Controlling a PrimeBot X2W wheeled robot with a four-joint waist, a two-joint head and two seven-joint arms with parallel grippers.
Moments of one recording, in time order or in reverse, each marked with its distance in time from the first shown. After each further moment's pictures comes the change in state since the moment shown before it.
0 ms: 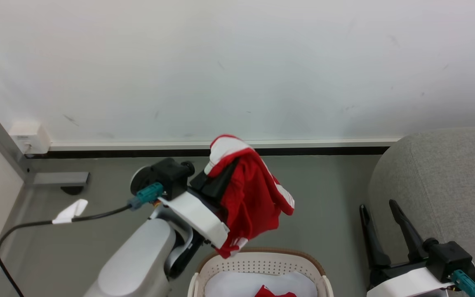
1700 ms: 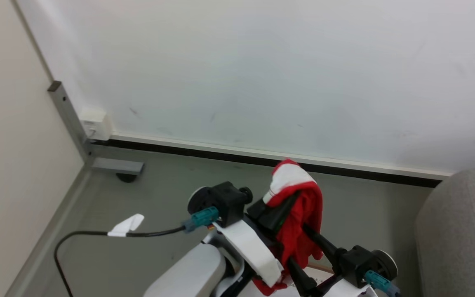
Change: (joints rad) left arm 0.023 -0.077 -0.160 -0.122 -0.079 0.000 0.029; right arm -0.132 0.000 0.419 0.169 0.074 0.000 0.000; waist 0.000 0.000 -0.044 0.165
